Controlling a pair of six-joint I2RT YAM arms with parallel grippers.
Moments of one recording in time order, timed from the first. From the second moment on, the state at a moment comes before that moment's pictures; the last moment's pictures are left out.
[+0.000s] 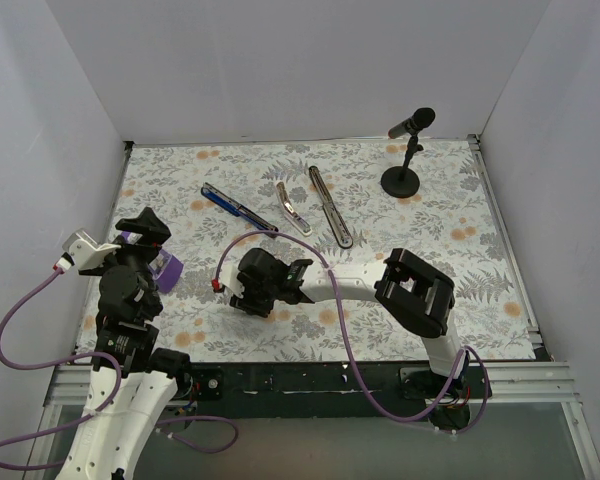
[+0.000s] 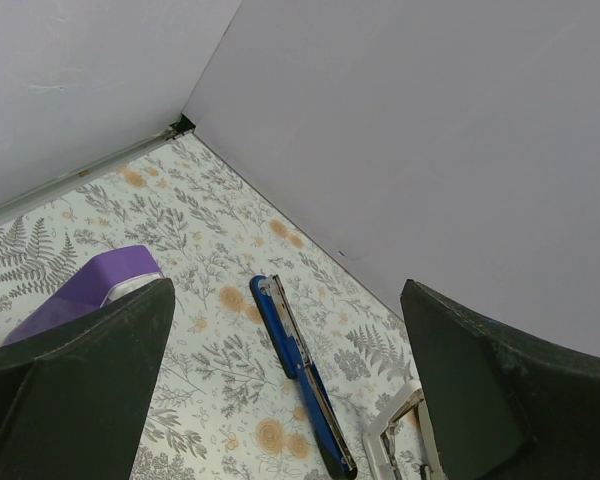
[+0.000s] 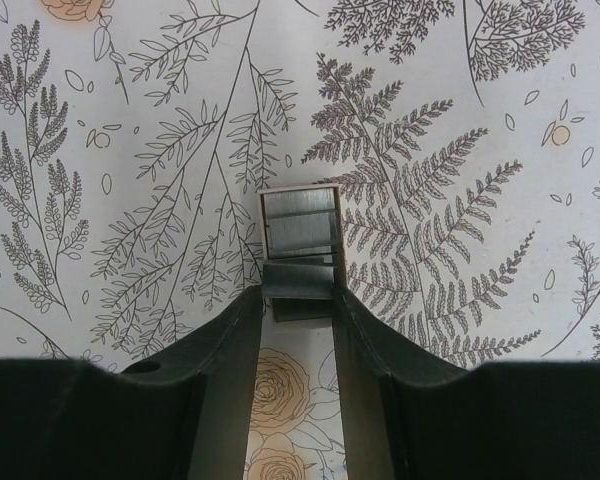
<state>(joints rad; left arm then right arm) -0.23 0.40 0.65 -0.13 -0.70 -0.58 1.19 2.00 1.32 -0.17 -0.21 -0.26</state>
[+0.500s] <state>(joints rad) -0.23 0.39 0.65 -0.13 -0.70 -0.58 1.19 2.00 1.34 -0.18 -0.18 -0.27</state>
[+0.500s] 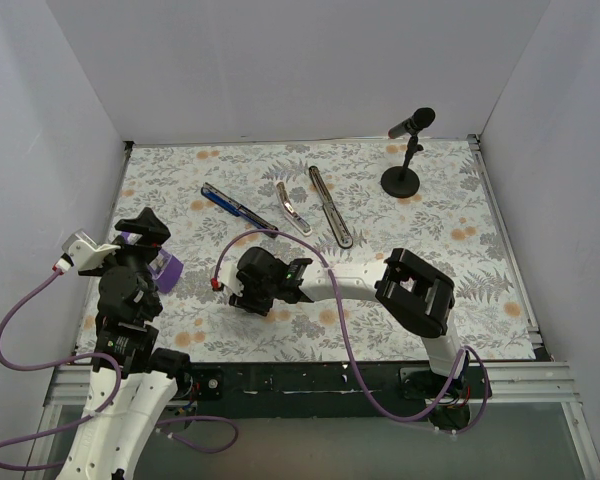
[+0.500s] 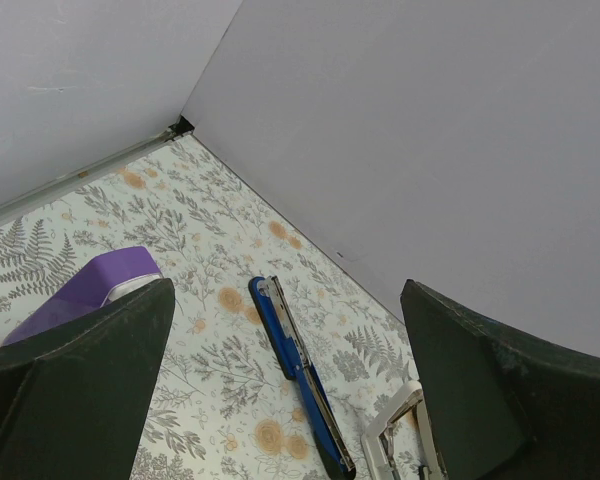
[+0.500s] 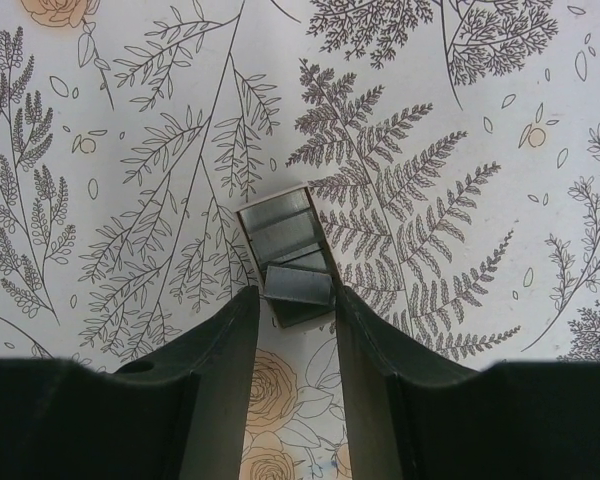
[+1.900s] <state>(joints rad) -0.23 0.39 0.65 -0.13 -0.70 -0.58 1.19 2.06 1.64 -0.52 0.12 0.50</state>
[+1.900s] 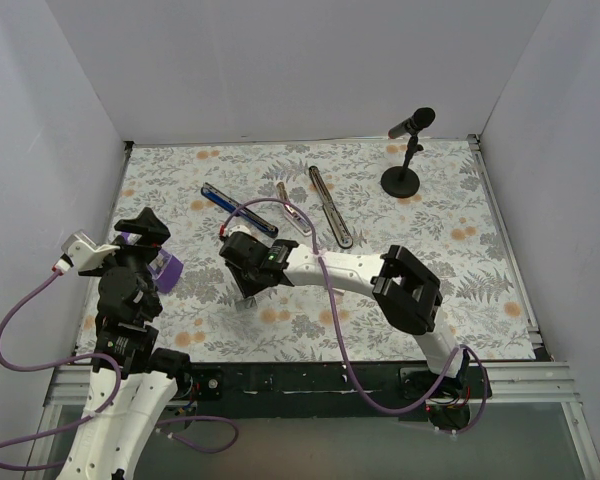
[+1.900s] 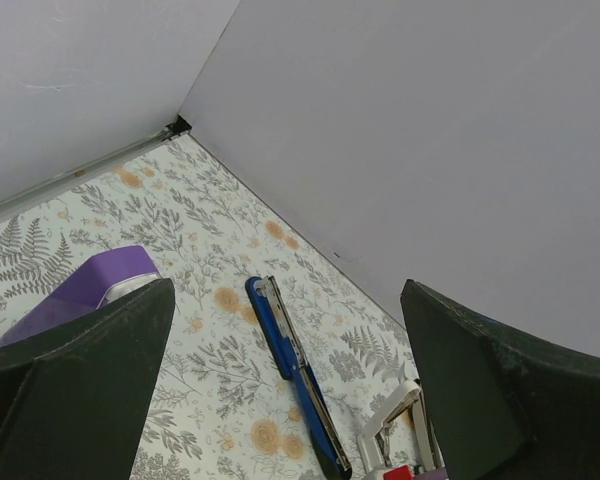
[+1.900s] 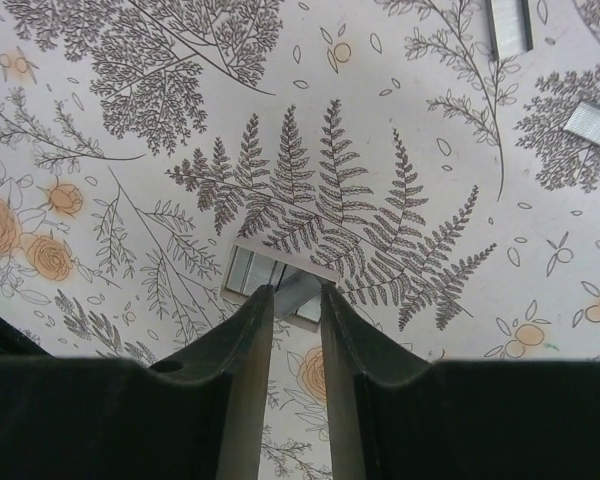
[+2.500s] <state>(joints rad) -0.23 0.37 0.65 -0.13 -0.69 -0.59 1.19 2.14 1.71 -0.67 0.12 0.62</state>
